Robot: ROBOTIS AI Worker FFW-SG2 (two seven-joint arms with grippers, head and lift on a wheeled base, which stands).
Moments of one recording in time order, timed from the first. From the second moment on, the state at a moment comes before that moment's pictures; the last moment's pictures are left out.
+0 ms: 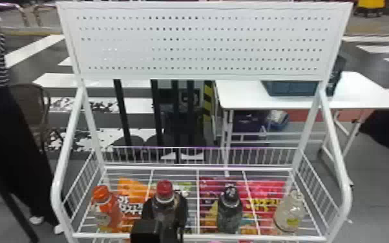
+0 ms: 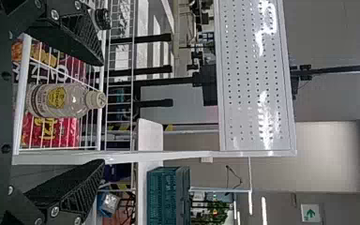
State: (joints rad) left arm 0.16 0.26 -0.55 -1.79 0.22 0.05 0.57; right arm 1.02 -0.35 -0.22 -2.36 -0.41 -0.17 0.07
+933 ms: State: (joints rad) left arm 0.64 0.36 -0.11 -2.38 0.16 0.20 0.47; right arm 1.02 -0.36 -0.21 -2.36 -0.41 -0.17 0.07
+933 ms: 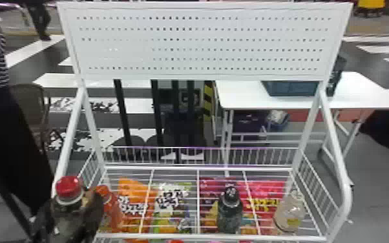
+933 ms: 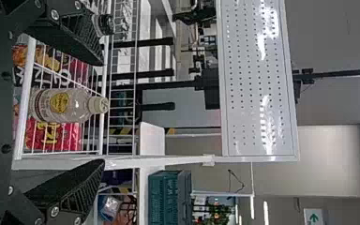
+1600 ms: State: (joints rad) left arm 0.67 0.32 0.01 -2.39 0.20 0.19 0.44; right arm 1.01 -0.36 -0.22 -2.35 -0.40 -0.17 0.07
